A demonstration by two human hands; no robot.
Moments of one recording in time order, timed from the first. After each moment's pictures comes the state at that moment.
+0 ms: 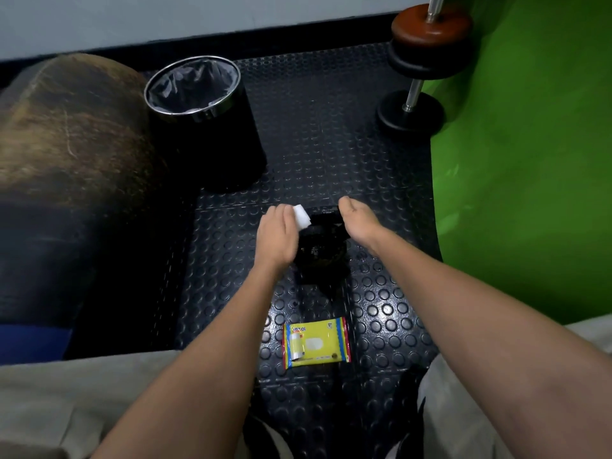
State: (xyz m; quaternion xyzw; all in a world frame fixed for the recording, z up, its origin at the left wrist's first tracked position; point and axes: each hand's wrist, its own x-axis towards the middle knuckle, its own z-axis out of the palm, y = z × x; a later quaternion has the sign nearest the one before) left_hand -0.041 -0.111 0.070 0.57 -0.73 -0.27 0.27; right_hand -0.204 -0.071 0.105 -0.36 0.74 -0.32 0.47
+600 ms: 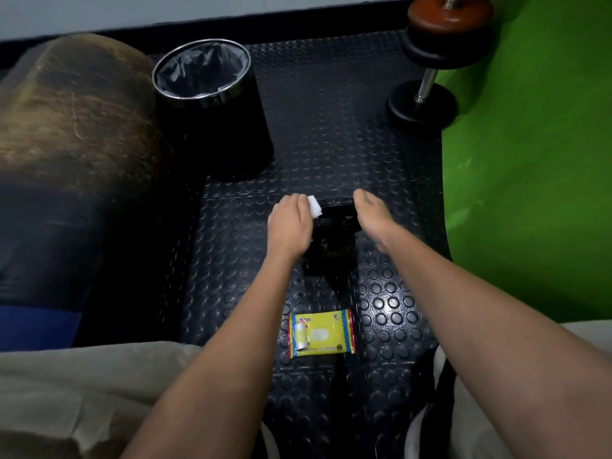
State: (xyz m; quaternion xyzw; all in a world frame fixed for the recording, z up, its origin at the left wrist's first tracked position) left_hand -0.046 -0.113 0.068 0.58 -0.73 -0.25 0.26; right_hand -0.201 -0.070 0.099 -0.30 0.74 -0.37 0.47
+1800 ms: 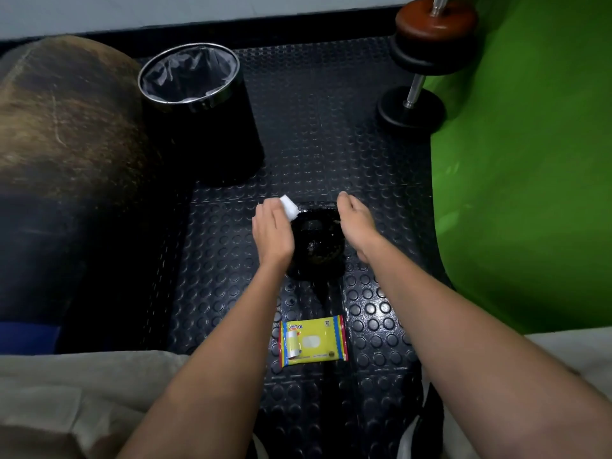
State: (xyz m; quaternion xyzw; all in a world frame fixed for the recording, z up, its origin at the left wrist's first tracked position) left_hand -0.050 -0.112 0.055 0.64 -0.59 -0.34 0.36; right_hand -0.190 -0.074 0.088 -0.30 0.73 -0.42 0.46
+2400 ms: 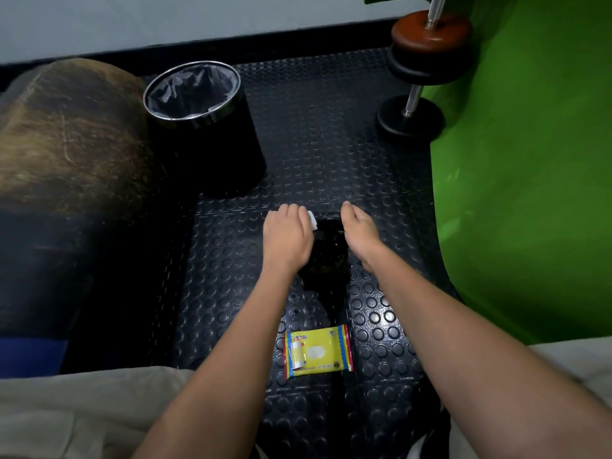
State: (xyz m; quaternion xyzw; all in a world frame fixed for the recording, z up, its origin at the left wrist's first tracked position) left_hand -0.056 -0.123 0.066 0.55 -0.81 -0.12 0.16; right_hand -0.193 -0.073 0.087 -0.29 0.73 -0.43 0.44
